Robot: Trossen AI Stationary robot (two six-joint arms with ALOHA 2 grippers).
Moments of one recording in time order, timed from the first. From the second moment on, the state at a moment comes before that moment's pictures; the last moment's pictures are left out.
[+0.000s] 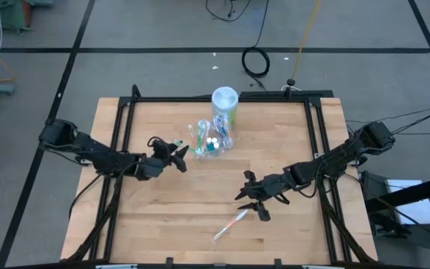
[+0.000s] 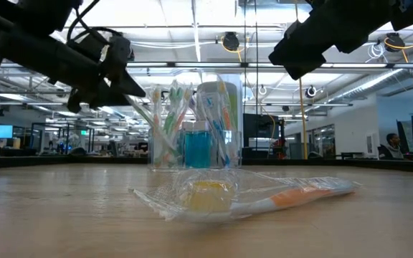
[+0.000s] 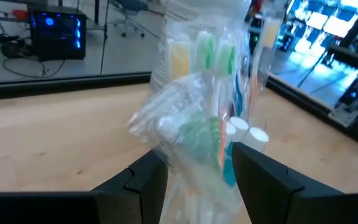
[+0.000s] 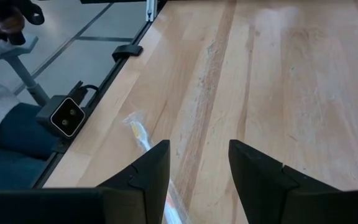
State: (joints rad) left arm -0.22 1.32 0.34 0.62 -0.94 -0.63; right arm 0.38 1.45 0.71 0.27 0.00 0.19
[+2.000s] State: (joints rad) left arm 0.09 1.49 0.79 0.07 -0.29 -0.45; right arm 0.38 1.45 0.71 0.32 0.01 0.15
